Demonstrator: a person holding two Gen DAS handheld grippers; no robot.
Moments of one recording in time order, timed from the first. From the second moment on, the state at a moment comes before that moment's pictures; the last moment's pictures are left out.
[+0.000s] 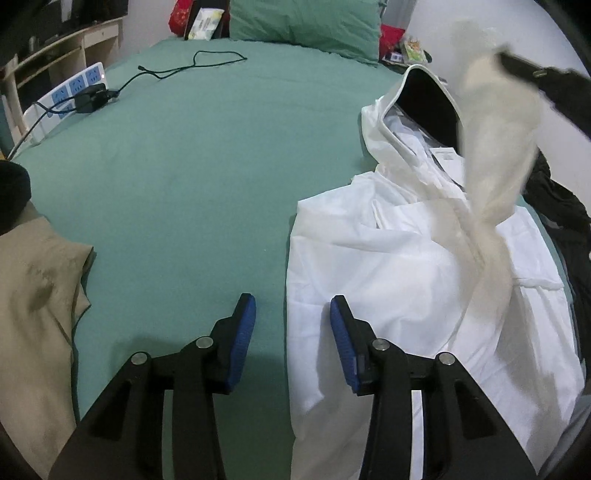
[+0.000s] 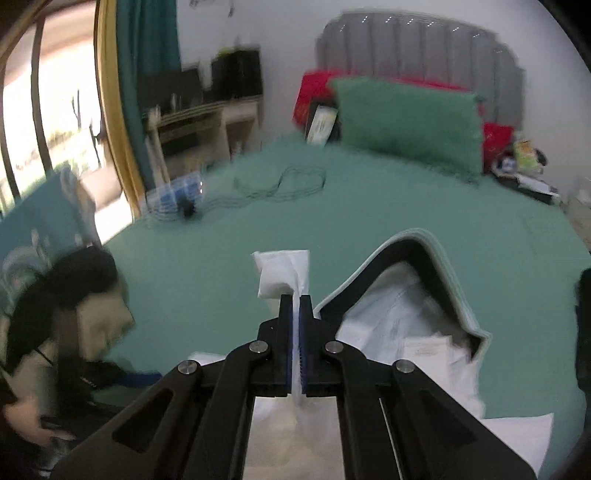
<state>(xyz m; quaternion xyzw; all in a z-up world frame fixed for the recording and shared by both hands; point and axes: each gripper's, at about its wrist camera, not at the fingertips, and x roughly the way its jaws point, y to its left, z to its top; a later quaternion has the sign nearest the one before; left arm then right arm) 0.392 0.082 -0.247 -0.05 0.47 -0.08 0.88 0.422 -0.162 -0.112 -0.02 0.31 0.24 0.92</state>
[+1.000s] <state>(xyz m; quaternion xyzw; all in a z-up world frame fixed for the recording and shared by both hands) 0.388 0.128 -0.233 -0.23 0.50 -0.05 0.83 0.321 -0.388 -0.219 0.22 0.44 0.02 0.87</state>
